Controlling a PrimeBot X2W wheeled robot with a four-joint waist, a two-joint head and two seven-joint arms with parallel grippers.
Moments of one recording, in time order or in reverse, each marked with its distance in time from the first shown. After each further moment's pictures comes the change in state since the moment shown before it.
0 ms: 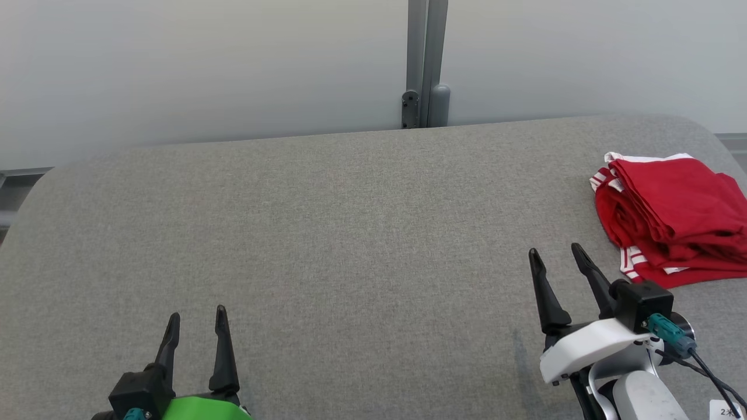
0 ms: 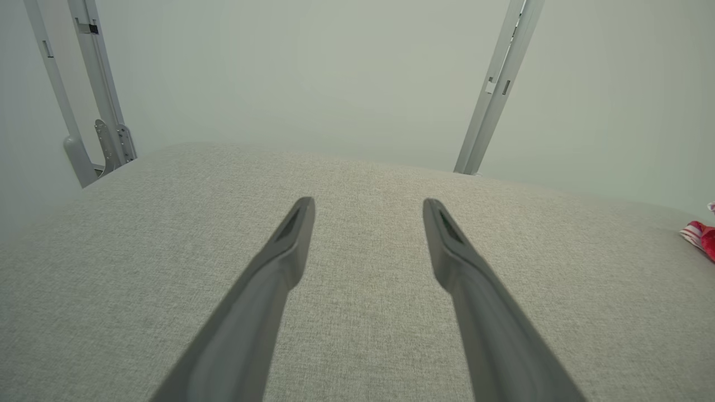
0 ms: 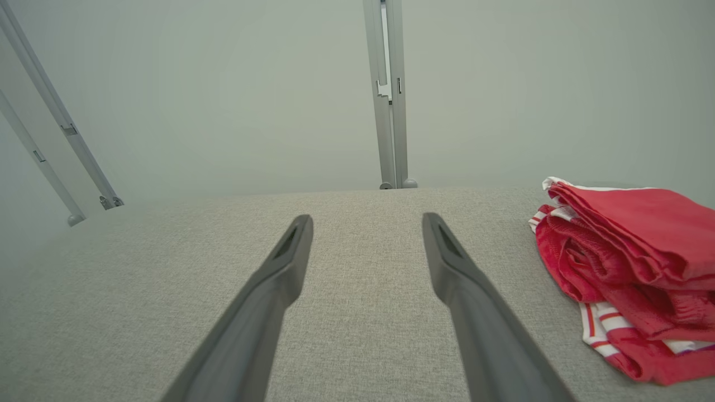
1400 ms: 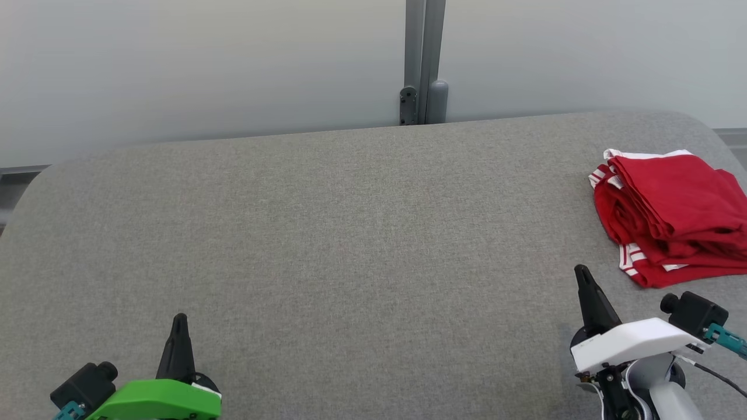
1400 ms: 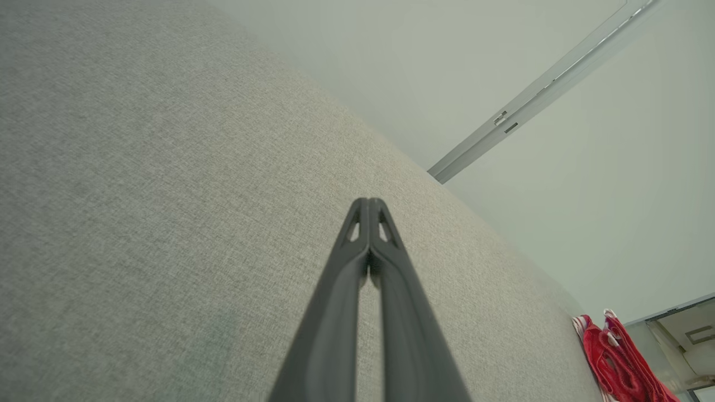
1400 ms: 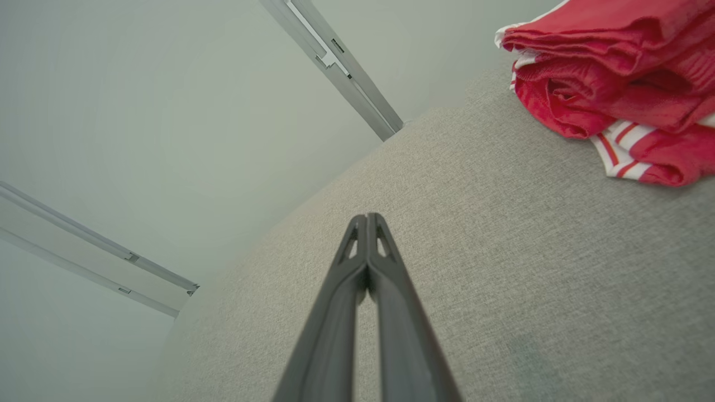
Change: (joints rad) left arm -0.048 -0.013 0.085 0.053 -0.518 -0.066 0.155; right arm 0.019 -0.001 -0.065 0.042 0.575 0.000 0.107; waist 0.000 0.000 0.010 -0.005
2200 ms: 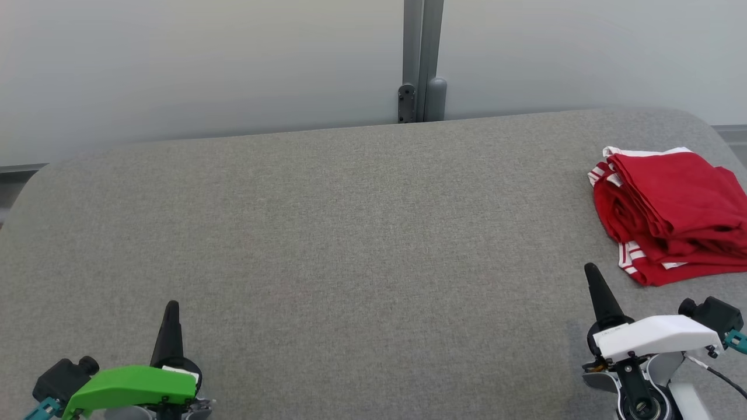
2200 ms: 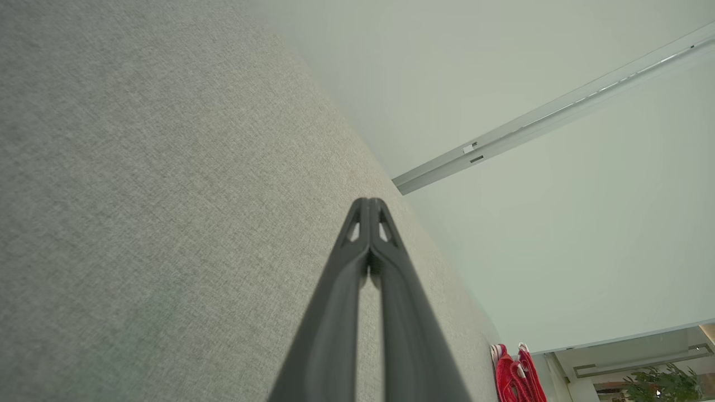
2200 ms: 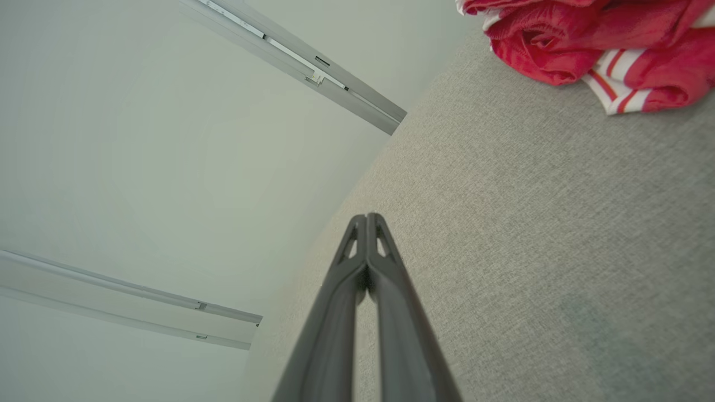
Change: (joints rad) left arm -0.042 -0.004 0.049 0.008 -0.265 -0.031 0.077; right arm -0.011 -0.002 -0.039 0.005 0.296 -0.001 0.057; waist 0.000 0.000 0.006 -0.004
